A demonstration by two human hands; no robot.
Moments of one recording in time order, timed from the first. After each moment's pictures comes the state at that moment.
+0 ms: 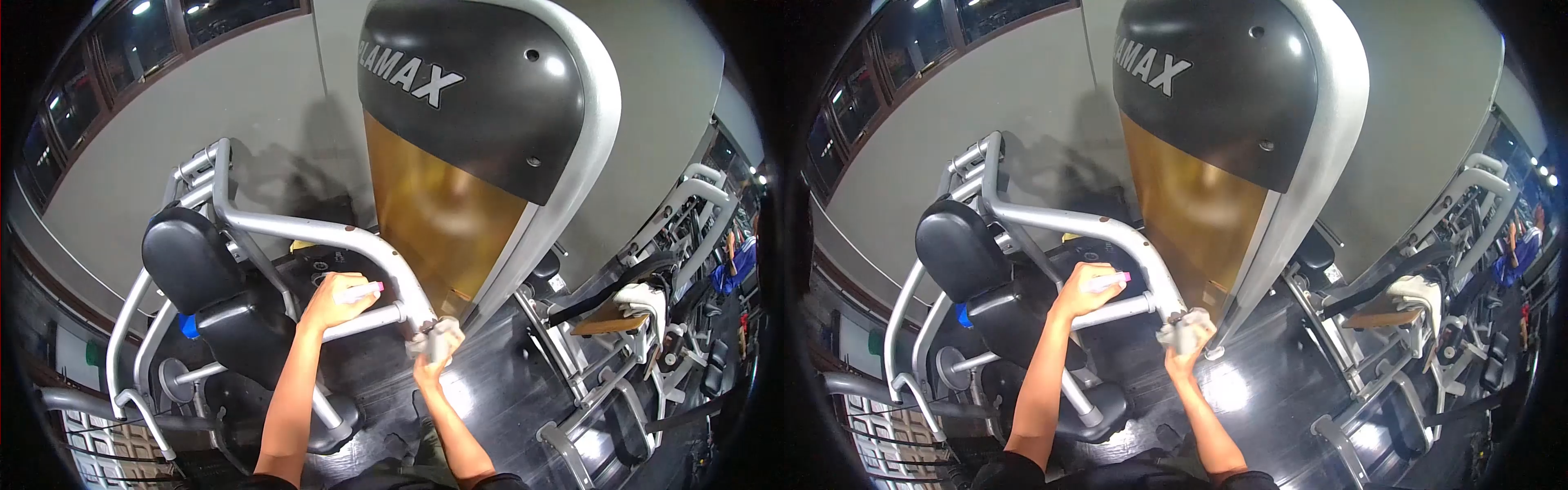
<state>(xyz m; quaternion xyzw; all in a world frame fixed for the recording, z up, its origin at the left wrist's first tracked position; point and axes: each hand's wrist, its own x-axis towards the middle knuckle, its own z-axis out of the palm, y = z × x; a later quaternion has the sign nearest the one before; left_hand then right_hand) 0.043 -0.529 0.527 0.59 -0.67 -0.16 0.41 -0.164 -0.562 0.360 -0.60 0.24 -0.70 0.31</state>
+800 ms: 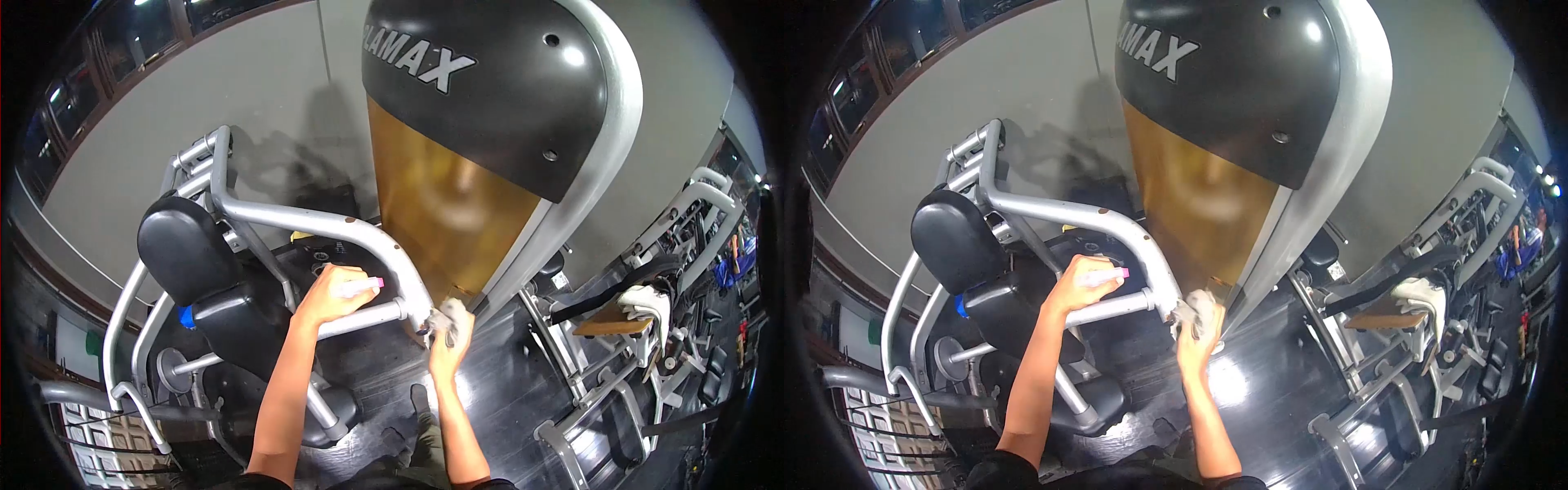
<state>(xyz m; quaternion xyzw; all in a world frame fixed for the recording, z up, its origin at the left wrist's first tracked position) 0.048 -0.532 0.527 0.56 -0.71 -0.13 0.41 -0.186 -0.577 0.413 -0.61 0.38 -0.58 0.37</state>
